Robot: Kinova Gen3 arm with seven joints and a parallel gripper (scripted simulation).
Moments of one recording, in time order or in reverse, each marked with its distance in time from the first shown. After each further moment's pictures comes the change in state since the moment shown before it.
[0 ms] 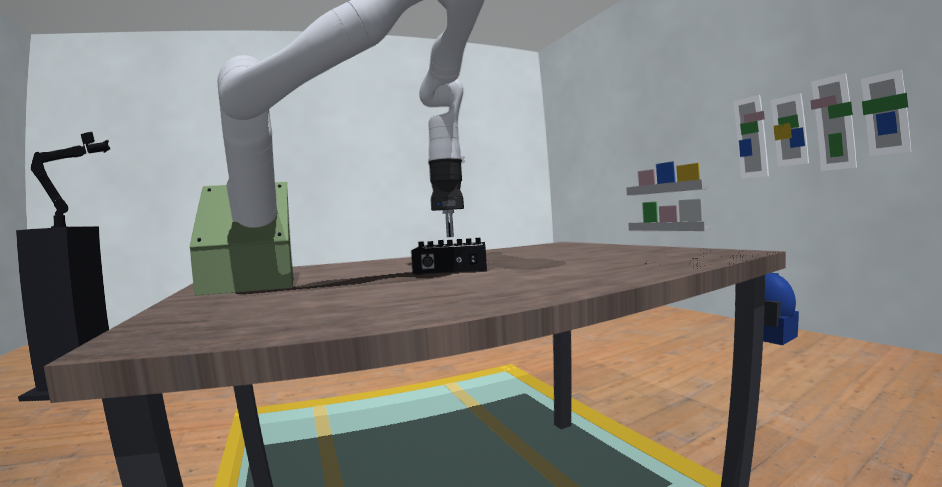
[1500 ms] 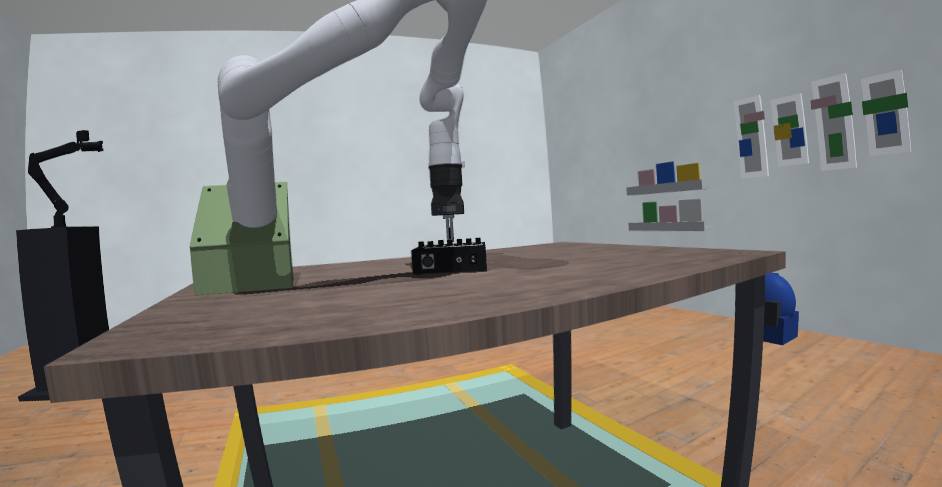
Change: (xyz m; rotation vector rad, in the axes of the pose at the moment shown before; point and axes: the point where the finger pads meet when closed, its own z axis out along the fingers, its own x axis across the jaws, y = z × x) arm 0.000 0.000 0.012 0.000 0.000 0.000
